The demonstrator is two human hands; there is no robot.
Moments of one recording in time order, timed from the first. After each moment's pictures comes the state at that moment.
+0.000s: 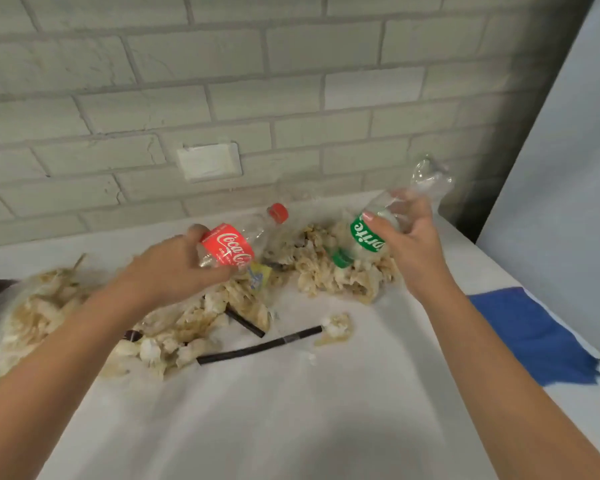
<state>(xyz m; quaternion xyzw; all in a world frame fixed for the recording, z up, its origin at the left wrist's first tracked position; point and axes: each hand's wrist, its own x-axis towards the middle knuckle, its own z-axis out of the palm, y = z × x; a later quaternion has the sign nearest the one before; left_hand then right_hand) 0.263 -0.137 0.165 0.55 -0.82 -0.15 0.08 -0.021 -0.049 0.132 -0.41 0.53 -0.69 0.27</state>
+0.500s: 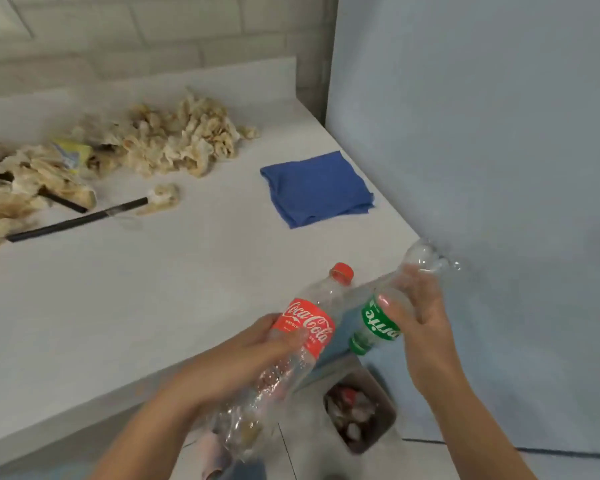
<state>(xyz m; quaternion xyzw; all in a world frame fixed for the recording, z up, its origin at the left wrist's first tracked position) 0.073 0.215 0.012 0.37 -0.61 -0.69 -0.04 -0.127 0.340 -0.010 -0.24 0.61 -0.69 0.30</state>
